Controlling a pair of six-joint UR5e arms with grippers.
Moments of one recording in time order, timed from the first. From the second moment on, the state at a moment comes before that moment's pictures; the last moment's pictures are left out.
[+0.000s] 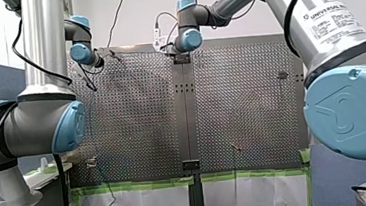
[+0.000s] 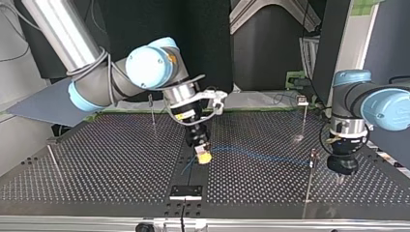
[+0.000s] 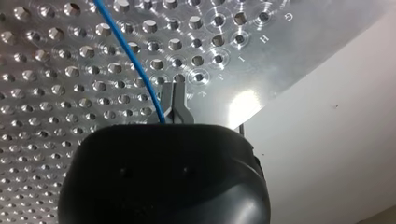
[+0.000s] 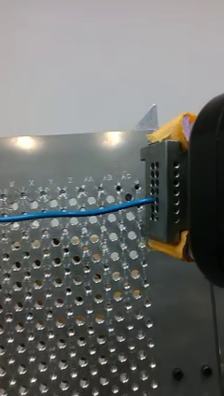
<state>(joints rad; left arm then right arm) 0.20 -1.66 -1.61 -2.93 -1.46 -2.32 2.35 -1.08 1.10 -0.15 1.57 1.62</state>
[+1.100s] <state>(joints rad) 0.19 -1.66 -1.61 -3.00 -1.47 -2.24 2.31 -1.07 1.10 -0.14 1.54 1.62</state>
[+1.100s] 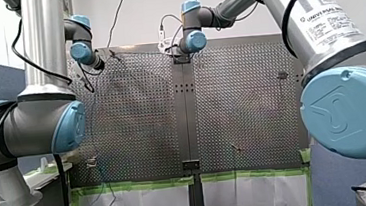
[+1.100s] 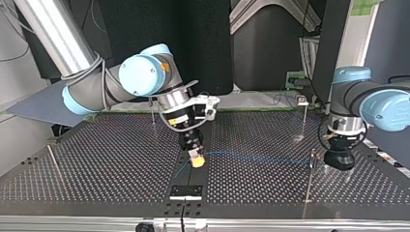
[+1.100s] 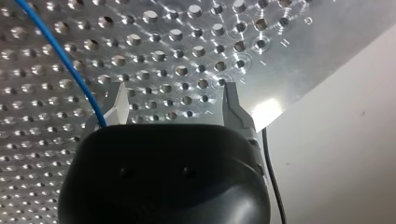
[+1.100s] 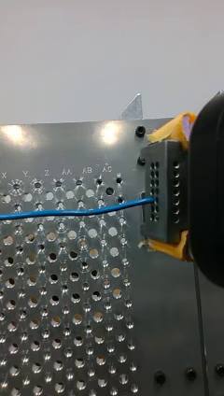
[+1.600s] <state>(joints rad) 0.19 -1.56 -1.70 -3.10 -1.47 -2.22 2.32 -1.07 1.09 -0.14 1.54 1.61</state>
